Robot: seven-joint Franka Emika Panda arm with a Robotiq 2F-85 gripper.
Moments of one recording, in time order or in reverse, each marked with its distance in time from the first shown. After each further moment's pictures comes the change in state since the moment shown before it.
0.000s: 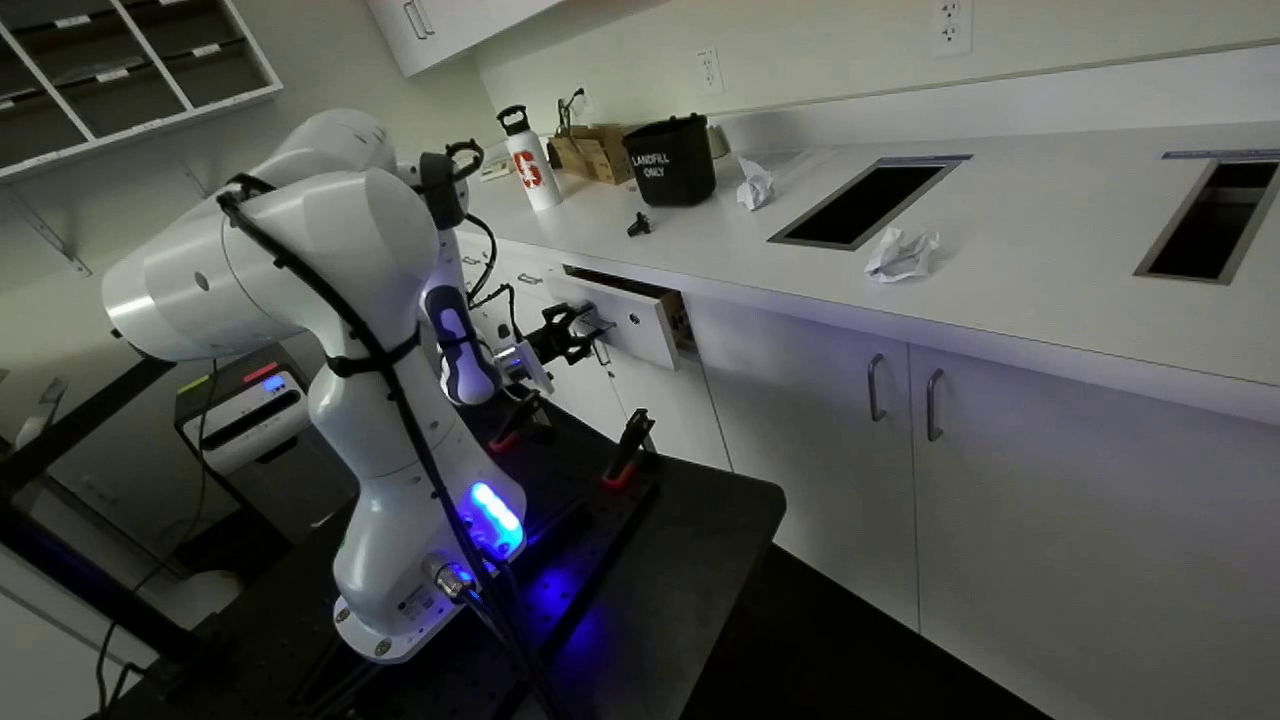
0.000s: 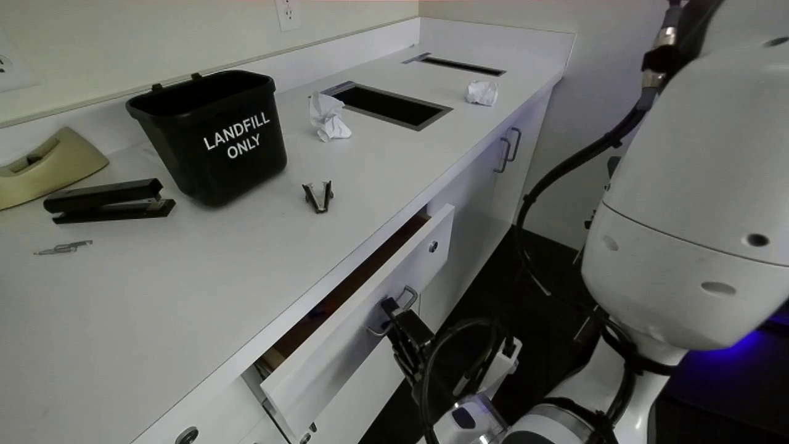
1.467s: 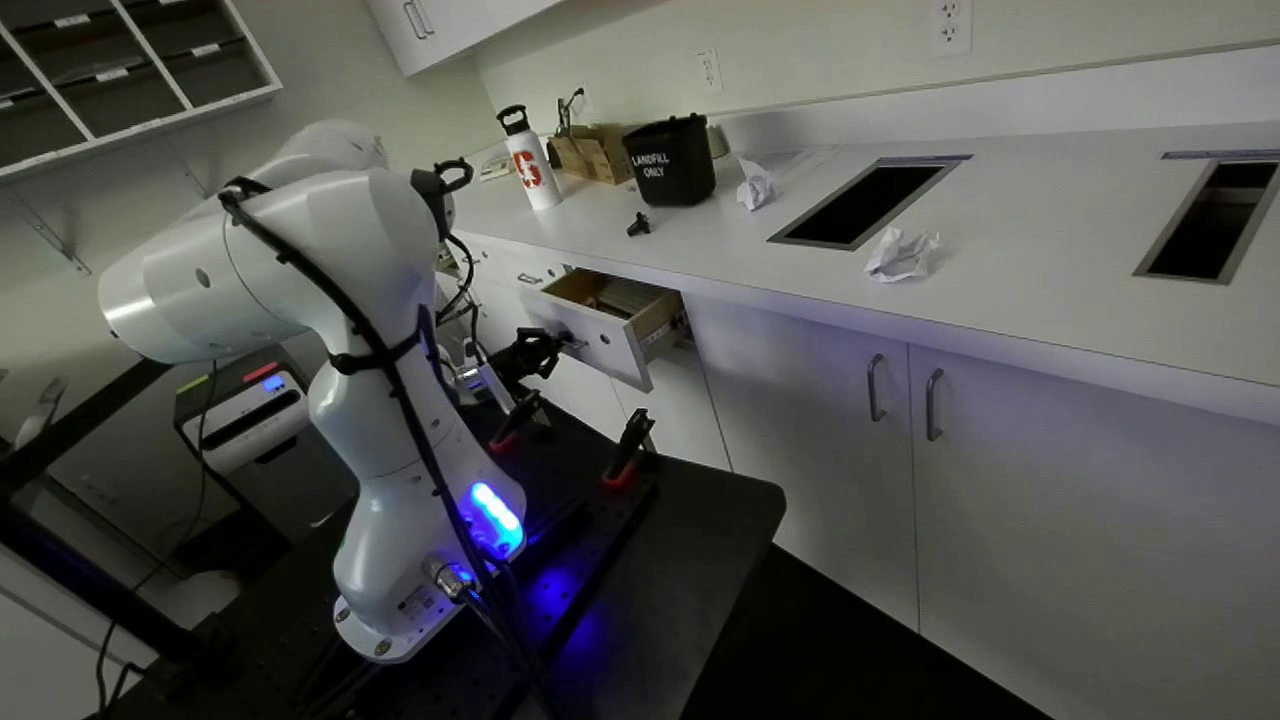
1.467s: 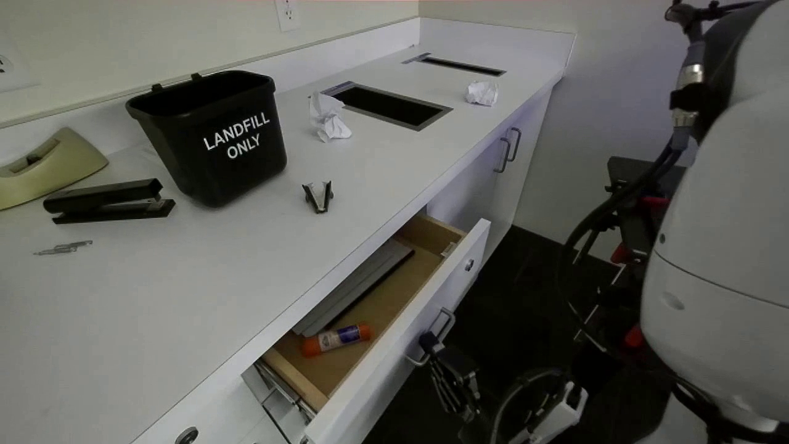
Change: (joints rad) arm 0.053 0.028 0.114 -0.008 0.098 -0.163 0.064
